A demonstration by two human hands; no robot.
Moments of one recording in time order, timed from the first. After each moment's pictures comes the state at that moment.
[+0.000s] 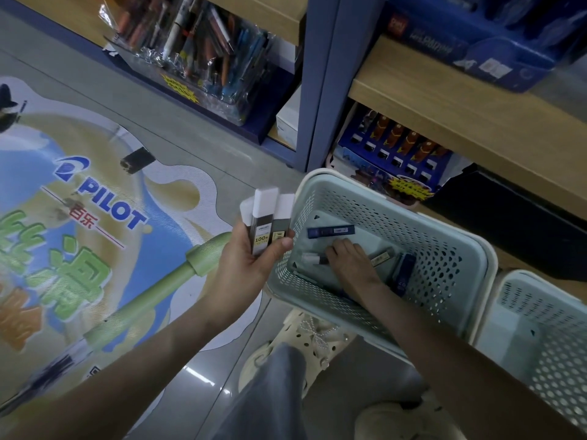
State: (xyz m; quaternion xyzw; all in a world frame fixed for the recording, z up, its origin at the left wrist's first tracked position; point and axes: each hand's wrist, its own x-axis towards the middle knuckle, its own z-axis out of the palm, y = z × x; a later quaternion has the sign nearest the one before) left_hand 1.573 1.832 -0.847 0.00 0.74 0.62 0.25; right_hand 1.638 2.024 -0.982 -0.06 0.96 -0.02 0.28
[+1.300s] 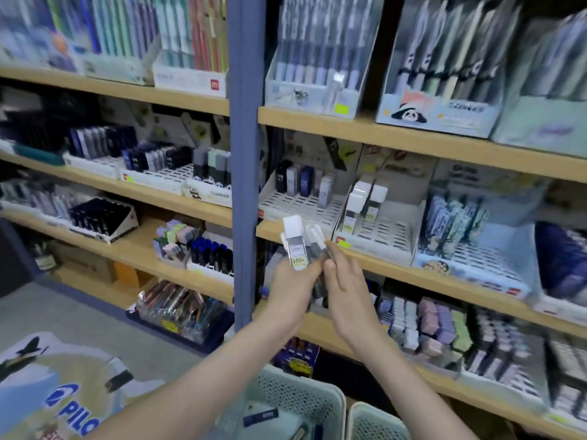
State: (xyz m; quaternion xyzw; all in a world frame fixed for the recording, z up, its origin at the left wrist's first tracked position) left_hand 1.641 1.975 -0.487 0.13 0.58 0.78 0.19; right_hand 1.701 2.052 -0.491 0.12 0.85 -0.44 -0.27
